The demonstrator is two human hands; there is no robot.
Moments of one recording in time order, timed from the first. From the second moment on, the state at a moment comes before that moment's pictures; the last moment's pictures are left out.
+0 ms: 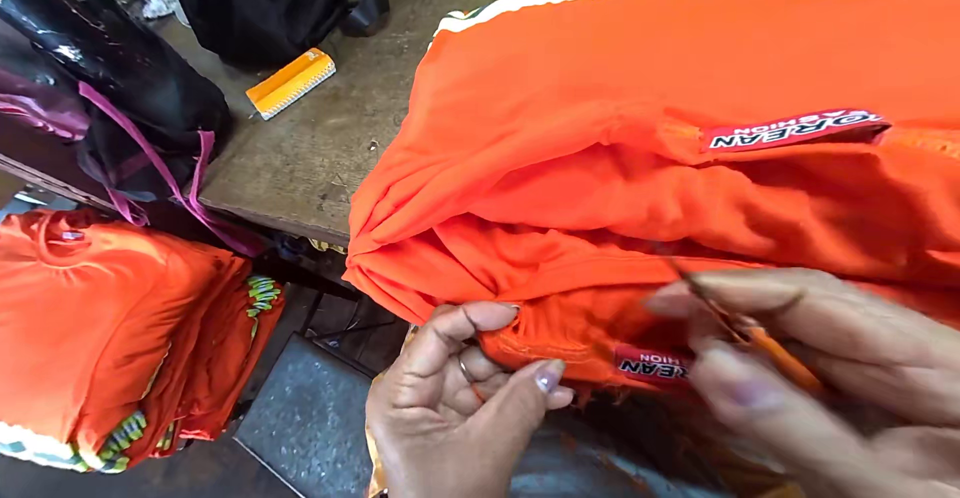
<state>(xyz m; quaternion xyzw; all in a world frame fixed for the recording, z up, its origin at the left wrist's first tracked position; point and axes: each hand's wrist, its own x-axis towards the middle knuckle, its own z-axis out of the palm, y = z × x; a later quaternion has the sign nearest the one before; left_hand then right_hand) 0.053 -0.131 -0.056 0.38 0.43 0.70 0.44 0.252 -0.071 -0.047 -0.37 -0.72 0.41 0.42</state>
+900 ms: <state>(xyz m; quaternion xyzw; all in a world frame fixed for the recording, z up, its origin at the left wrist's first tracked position) 0.038 -0.136 -0.043 0.23 0.37 0.68 0.59 0.261 -0.092 -0.053 -0.39 -0.86 0.06 0.33</state>
